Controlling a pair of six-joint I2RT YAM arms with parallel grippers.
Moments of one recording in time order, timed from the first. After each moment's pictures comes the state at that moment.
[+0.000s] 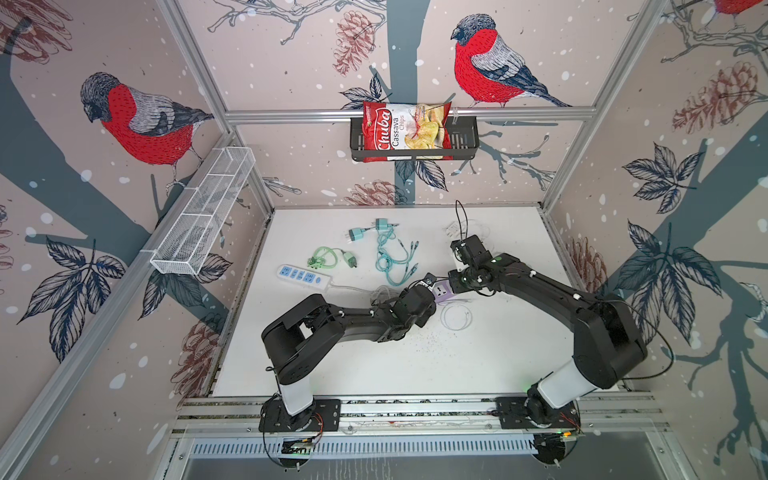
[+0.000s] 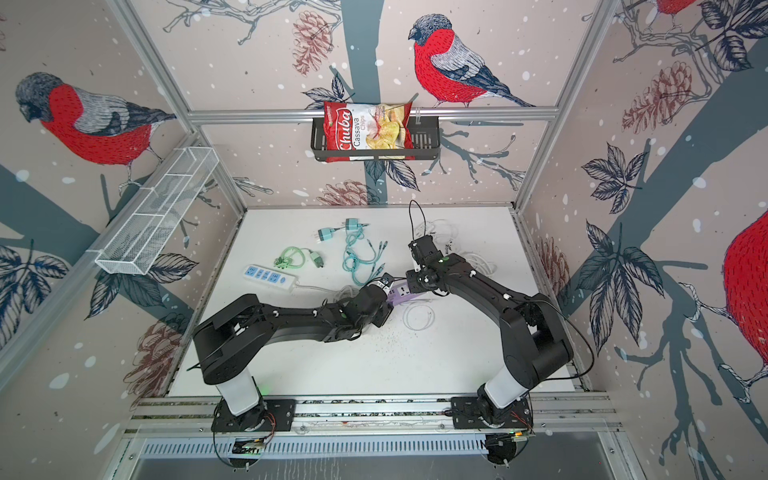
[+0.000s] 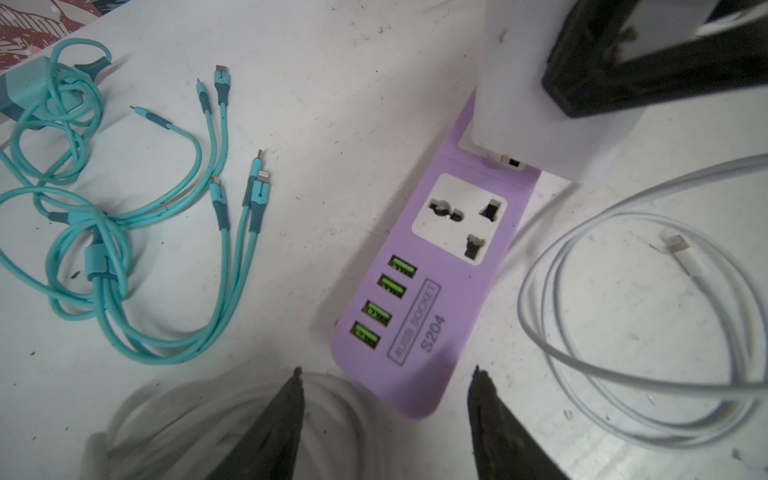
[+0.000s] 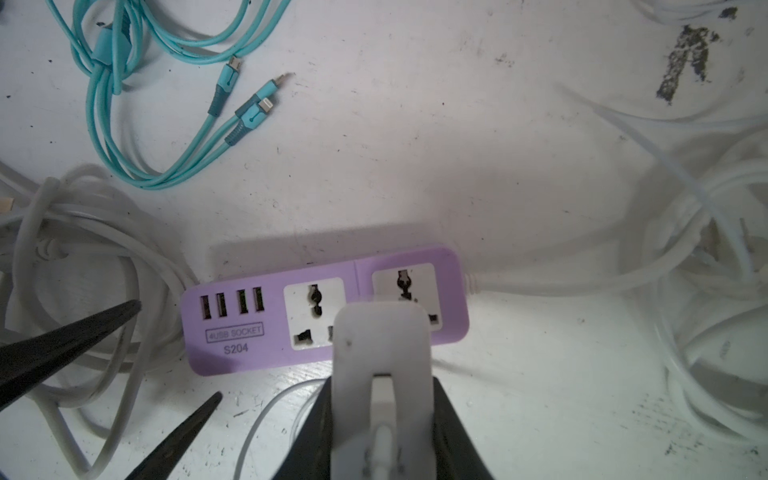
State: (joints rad) left arm -0.97 1.75 0.87 0.14 -0.33 -0.15; right arm 0.56 1.58 1.09 -0.60 0.03 0.21
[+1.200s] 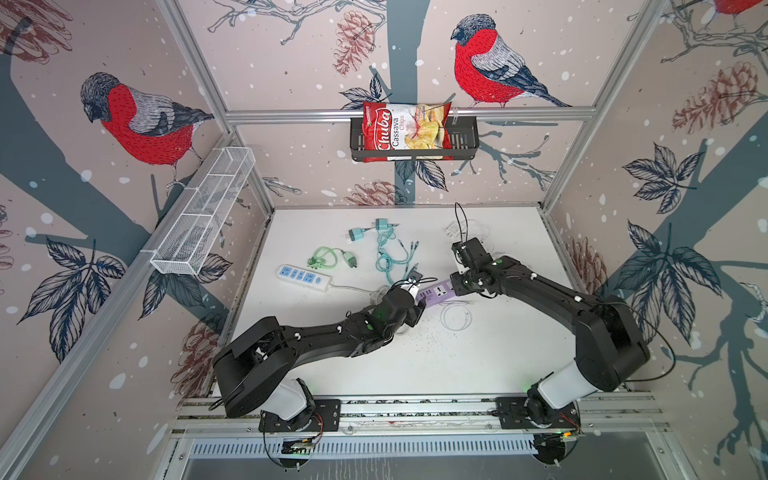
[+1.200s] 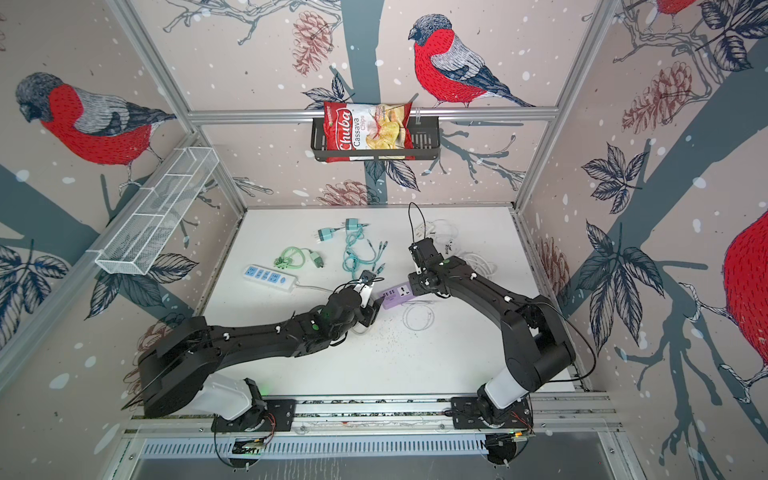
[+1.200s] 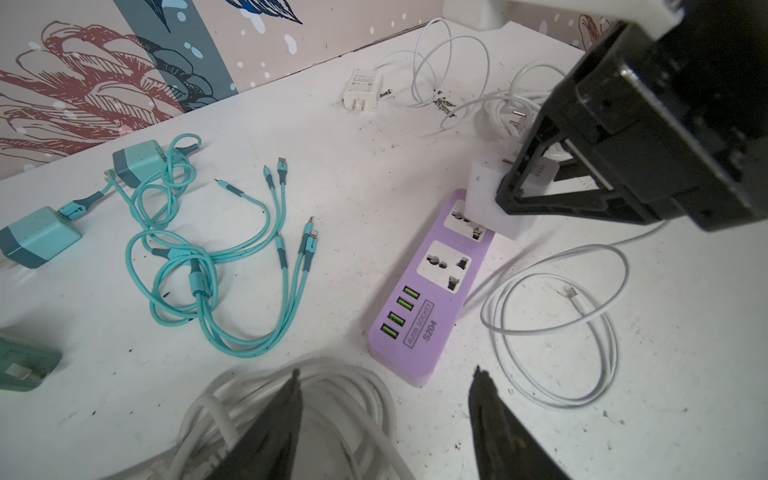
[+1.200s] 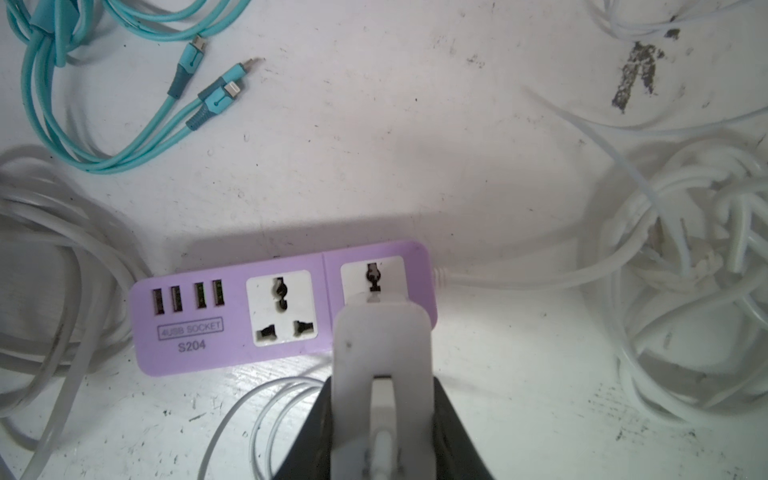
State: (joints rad) left arm -0.97 1.47 0.67 0.29 -0.34 -0.15; right arm 0.57 1.56 1.06 -0.61 0.10 0.16
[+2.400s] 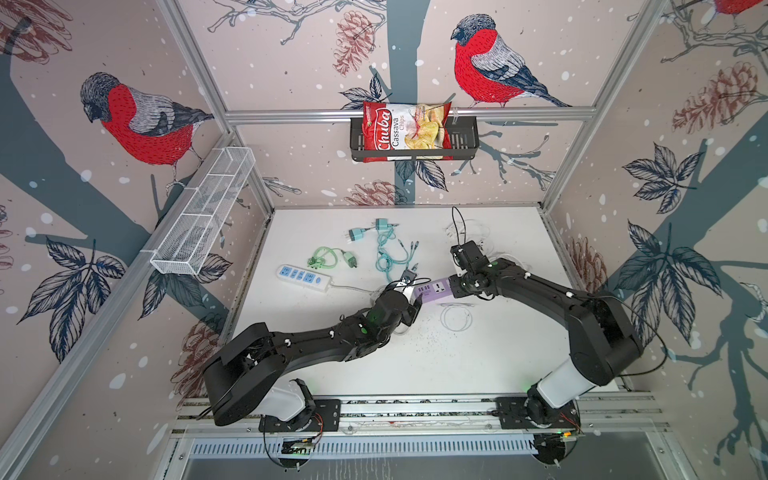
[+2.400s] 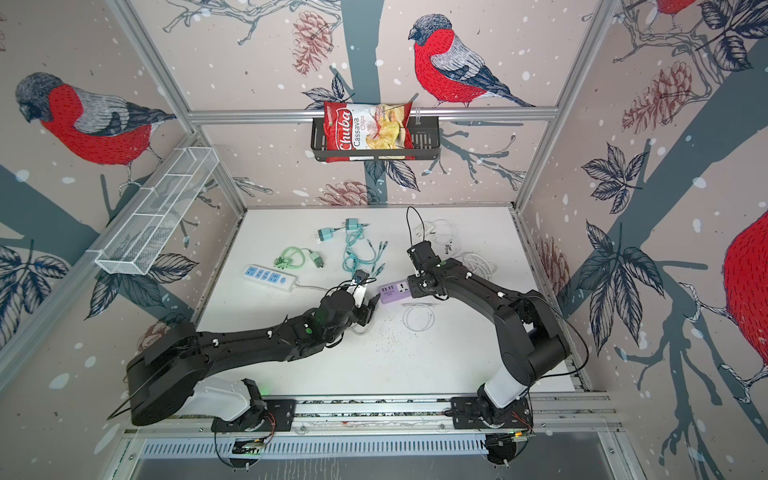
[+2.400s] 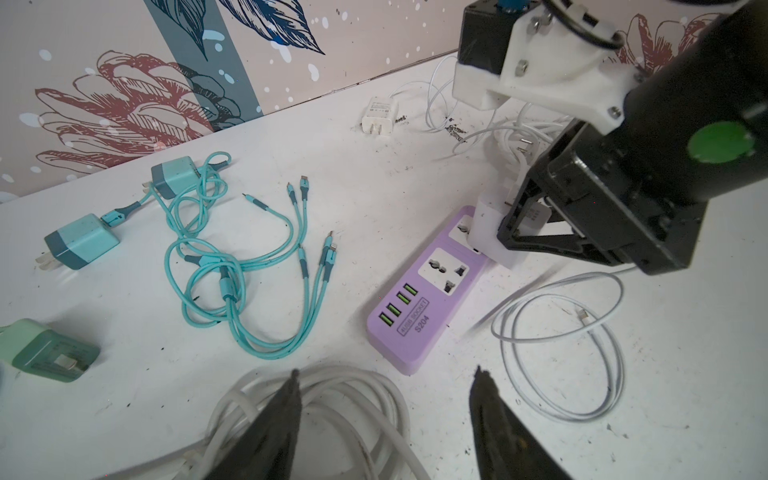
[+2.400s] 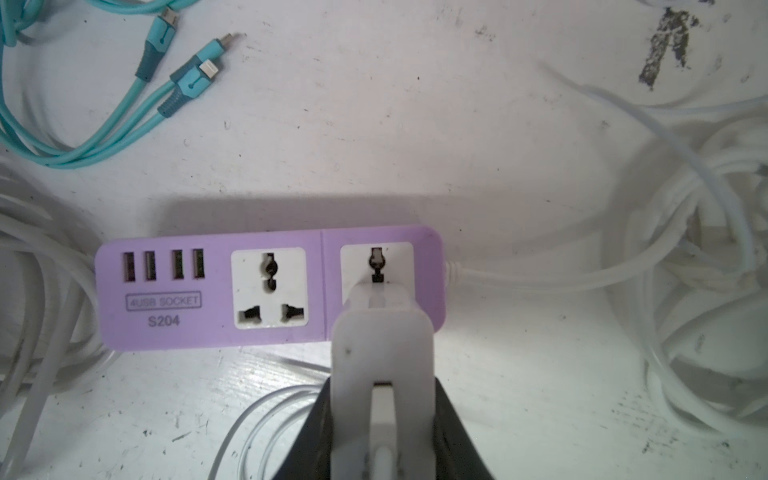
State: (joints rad) left arm -0.97 1.40 0.63 0.33 -0.37 -0.15; right arm 0.57 1.62 1.04 -0.55 0.10 0.19
